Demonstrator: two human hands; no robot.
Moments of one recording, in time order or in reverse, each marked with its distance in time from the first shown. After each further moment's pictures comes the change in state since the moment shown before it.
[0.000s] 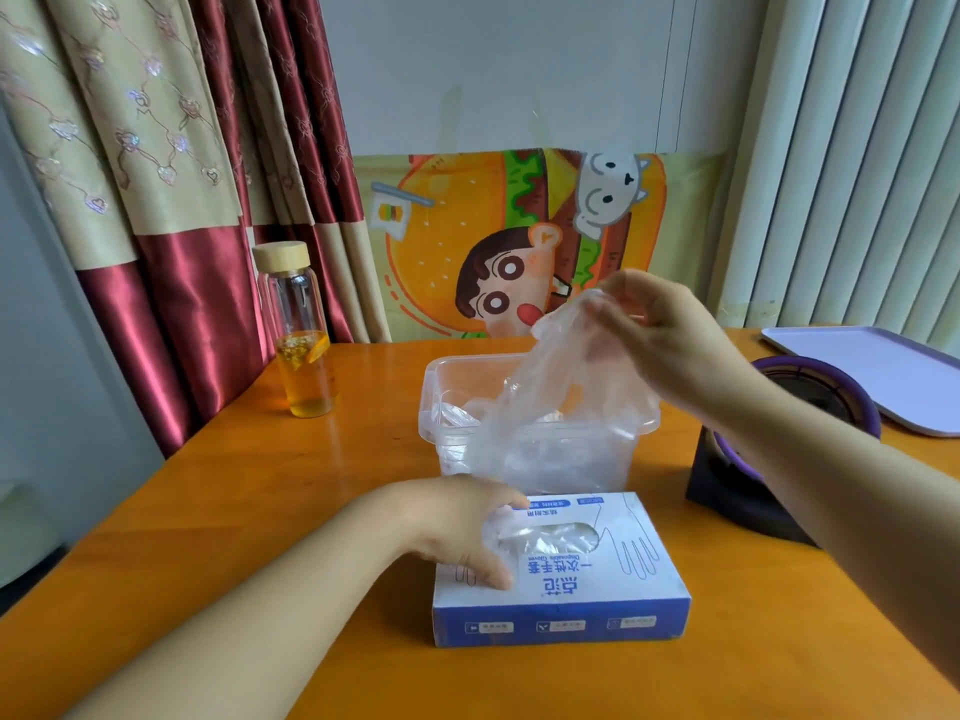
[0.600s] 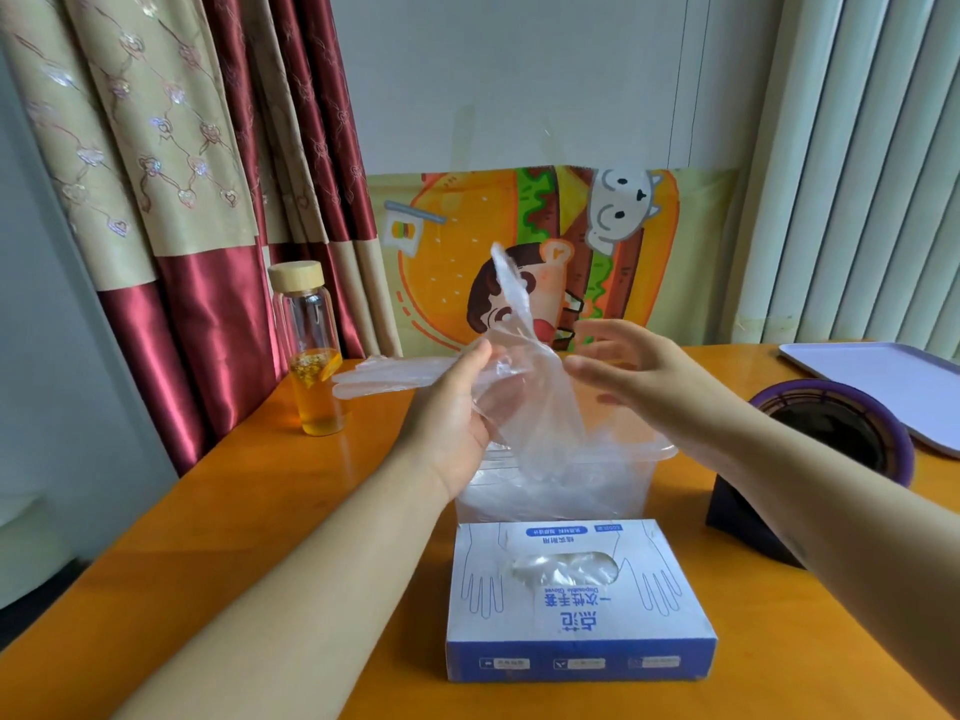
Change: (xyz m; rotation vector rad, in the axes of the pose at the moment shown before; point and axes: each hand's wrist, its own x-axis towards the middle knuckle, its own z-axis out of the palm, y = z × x) left_hand 0.005 0.024 -0.053 -1.784 0.716 0.247; right_hand 0.003 0.006 0.014 0.198 -0.207 0.273
